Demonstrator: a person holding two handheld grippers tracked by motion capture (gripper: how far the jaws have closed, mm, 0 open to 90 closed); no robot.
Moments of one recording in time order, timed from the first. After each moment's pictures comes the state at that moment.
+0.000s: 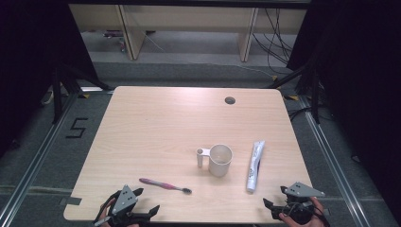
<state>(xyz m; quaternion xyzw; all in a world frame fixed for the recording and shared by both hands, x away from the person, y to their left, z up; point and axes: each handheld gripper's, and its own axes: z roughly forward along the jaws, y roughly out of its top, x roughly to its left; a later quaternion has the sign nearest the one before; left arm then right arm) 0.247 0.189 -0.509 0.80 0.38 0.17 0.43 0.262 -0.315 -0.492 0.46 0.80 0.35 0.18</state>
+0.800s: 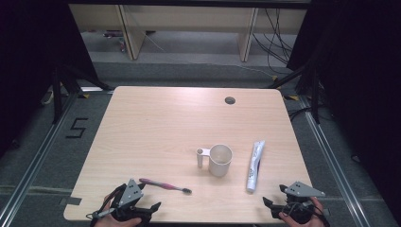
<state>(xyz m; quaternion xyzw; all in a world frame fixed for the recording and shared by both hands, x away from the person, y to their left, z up) 0.265 0.184 -0.498 0.84 0.34 0.17 0.39 0.263 -0.313 -0.491 0.45 0.80 0.36 0.18</state>
